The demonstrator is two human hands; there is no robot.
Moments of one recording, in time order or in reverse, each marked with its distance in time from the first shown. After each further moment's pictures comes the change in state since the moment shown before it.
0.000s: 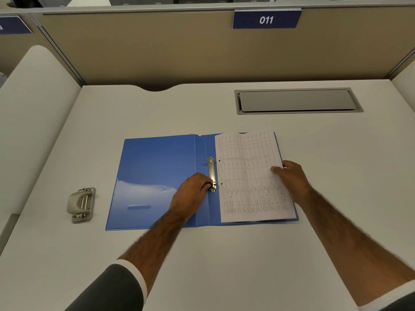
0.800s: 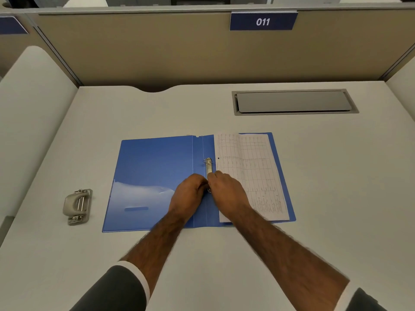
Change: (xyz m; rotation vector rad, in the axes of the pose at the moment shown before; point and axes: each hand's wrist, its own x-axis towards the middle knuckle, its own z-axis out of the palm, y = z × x) left_hand -0.004 0.000 0.005 -0.021 0.116 0.028; right_hand -0.080 -0.042 0.134 -1.034 -0.151 -0.750
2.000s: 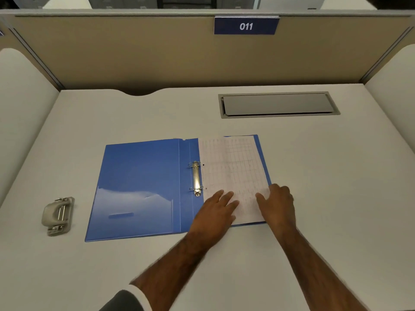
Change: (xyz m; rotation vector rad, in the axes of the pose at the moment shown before) left_hand -0.033 0.070 0.059 0.442 -0.315 0.336; right_hand -0.081 0.112 -0.005 0.348 0.147 0.829
